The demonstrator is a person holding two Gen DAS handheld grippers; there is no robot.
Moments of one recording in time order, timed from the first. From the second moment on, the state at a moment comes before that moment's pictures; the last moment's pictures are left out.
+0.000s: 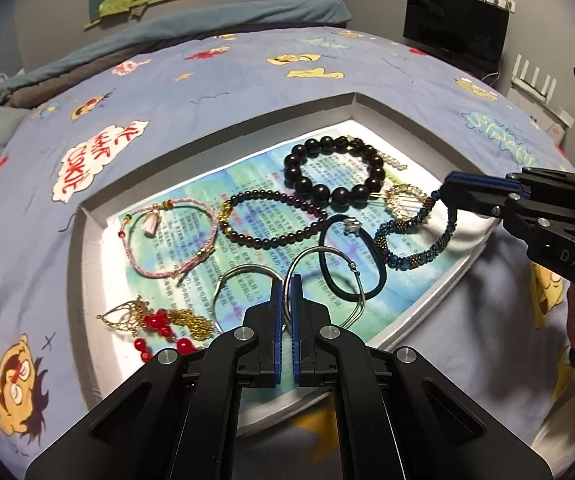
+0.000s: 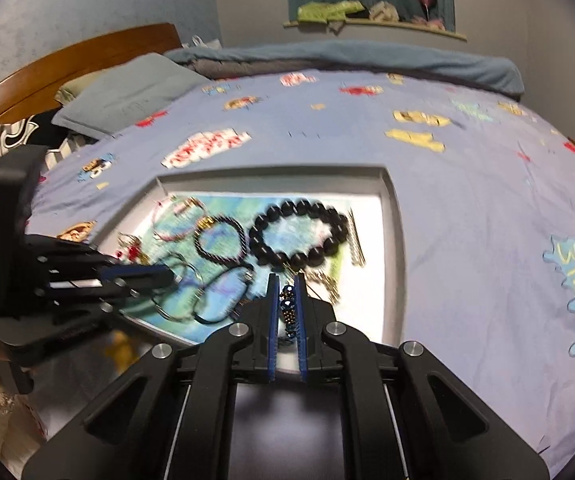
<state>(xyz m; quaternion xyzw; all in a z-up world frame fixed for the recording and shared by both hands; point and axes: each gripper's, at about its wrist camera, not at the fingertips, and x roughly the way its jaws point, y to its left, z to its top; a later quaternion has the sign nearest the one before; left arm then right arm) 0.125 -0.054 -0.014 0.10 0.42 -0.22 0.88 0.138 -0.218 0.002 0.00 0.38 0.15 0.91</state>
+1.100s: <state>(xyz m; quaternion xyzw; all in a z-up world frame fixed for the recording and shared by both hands) 0.129 -0.052 -0.019 0.11 0.42 -0.21 0.88 0.144 -0.209 -0.010 -0.02 0.39 0.14 0.91</state>
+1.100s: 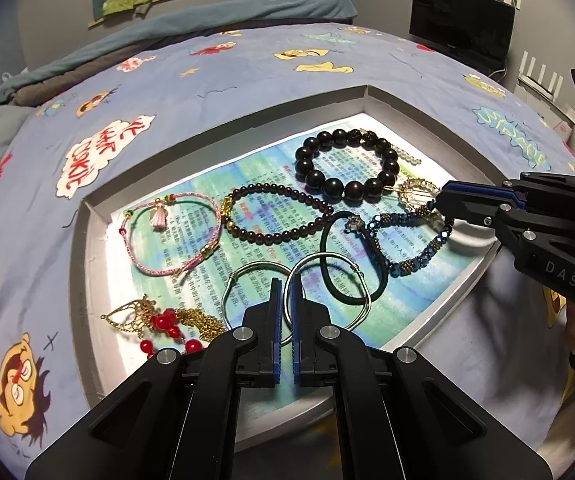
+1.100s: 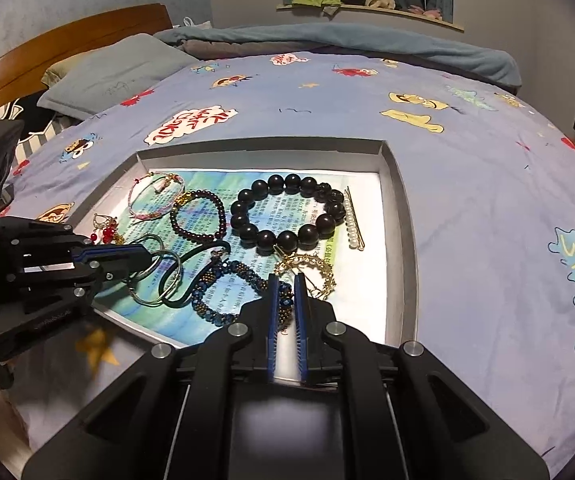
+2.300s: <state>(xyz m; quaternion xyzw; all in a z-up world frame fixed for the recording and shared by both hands) 0.030 0.007 0.037 0.05 0.38 -0.13 0.91 0.064 -0.223 0.035 0.01 0.39 0.13 0.91</state>
